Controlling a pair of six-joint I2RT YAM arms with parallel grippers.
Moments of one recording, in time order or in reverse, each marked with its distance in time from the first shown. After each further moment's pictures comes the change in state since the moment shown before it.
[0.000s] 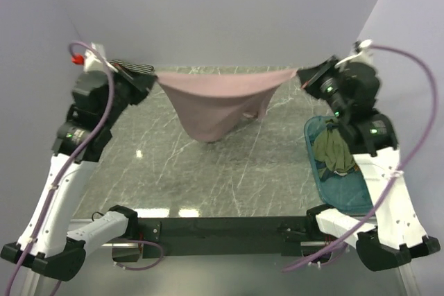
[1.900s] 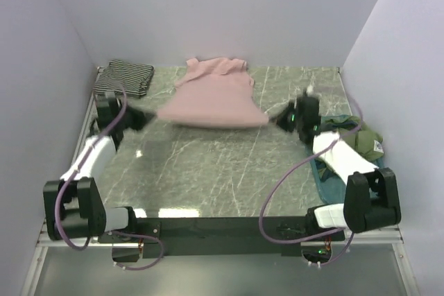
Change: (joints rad) left arm 0.421 0.304 -0.467 0.495 0.440 -0.208; right arm -0.109 0.290 -0.525 0.542 -0.254 0.089
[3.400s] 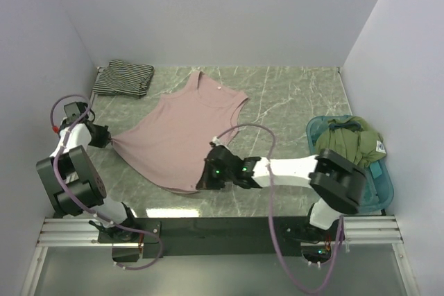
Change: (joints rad) left arm 0.359 0.196 0.055 -0.425 -0.383 0.137; right arm 0.916 0.240 -0.093 0.072 0.082 0.304
